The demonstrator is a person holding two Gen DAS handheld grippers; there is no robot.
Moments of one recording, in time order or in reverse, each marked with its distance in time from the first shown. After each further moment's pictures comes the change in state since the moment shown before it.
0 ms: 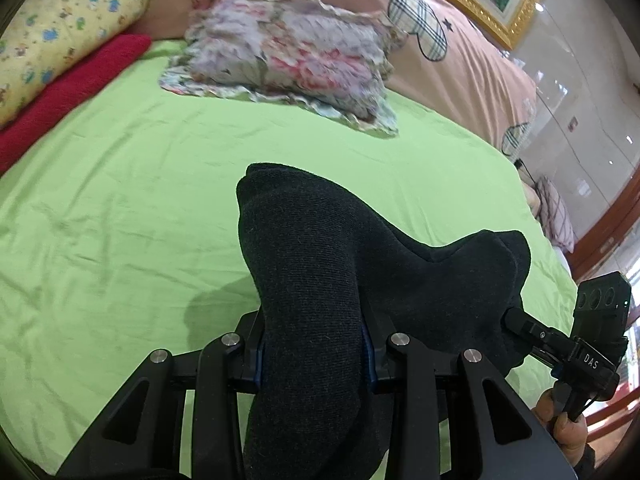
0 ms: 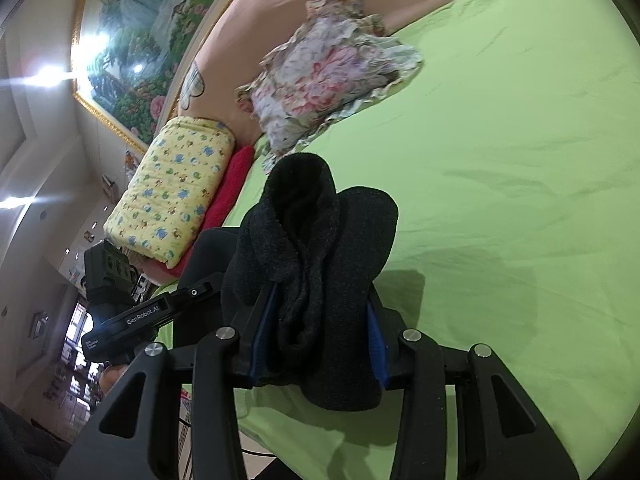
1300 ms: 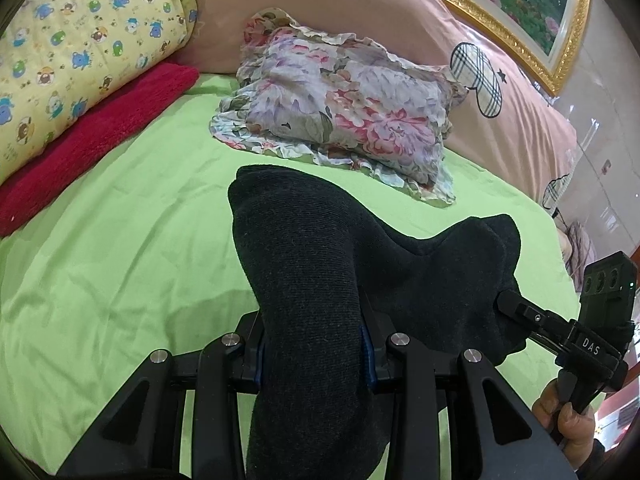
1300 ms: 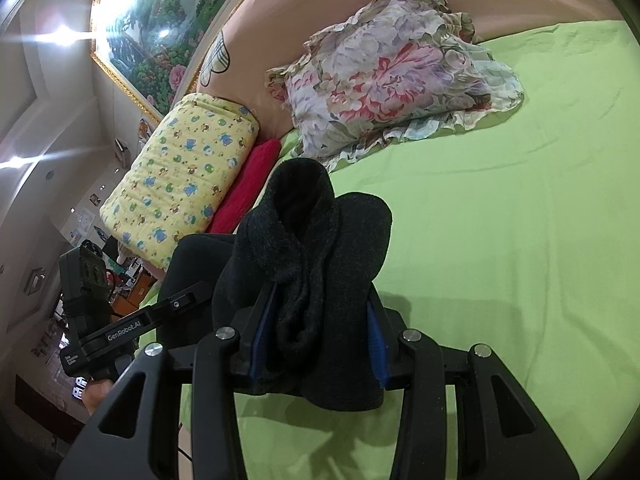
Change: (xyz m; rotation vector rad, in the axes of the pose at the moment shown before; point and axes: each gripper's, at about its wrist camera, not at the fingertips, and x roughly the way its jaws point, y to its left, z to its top) left arm 0.013 0.052 0.081 -0.075 -0.096 0.112; right arm 0.103 0.045 0.088 -0.143 0.061 0.037
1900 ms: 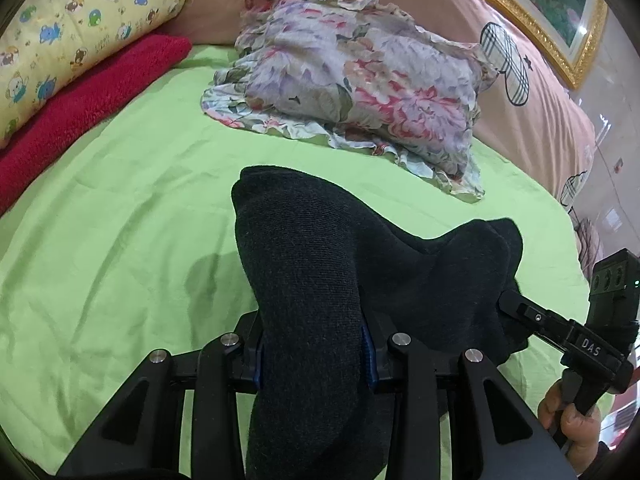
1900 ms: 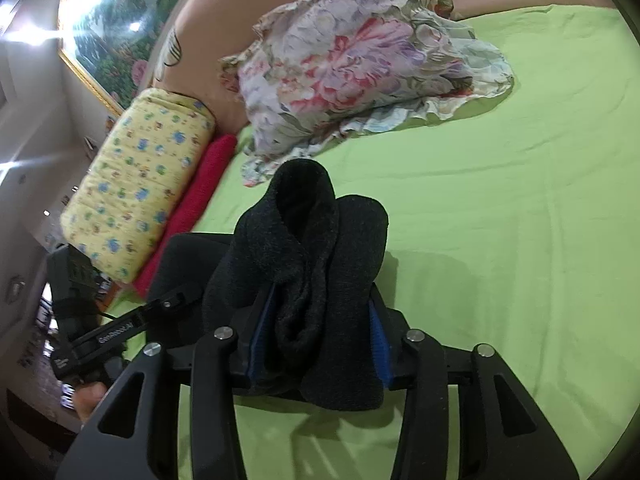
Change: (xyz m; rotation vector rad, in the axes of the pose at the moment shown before) left arm 0.073 0.015 0.017 -0.015 0.057 0.009; right arm 0.051 -0.038 0.023 0.020 0.045 -0.108
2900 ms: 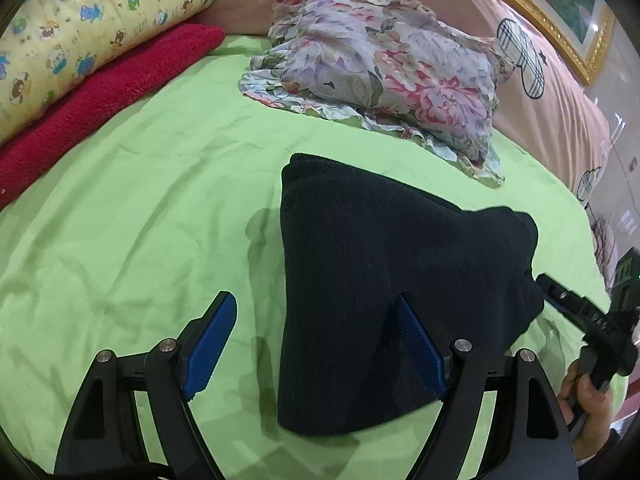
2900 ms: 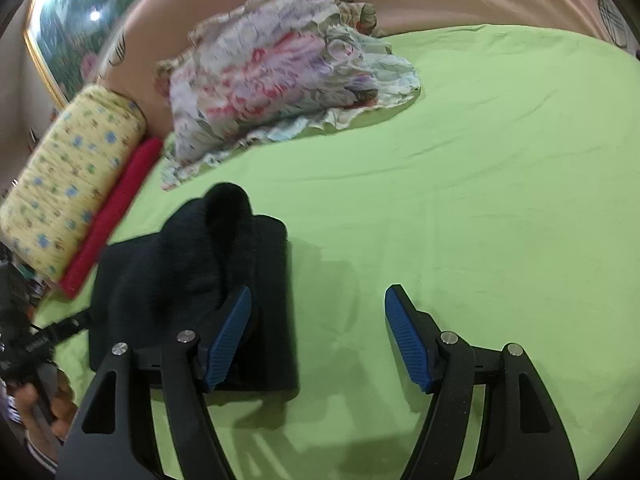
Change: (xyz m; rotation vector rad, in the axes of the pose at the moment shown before) left arm -0.019 0.020 -0.034 -0.009 0.006 0.081; right arm -0.026 -0.042 -0.012 -0.025 -0.065 -0.261
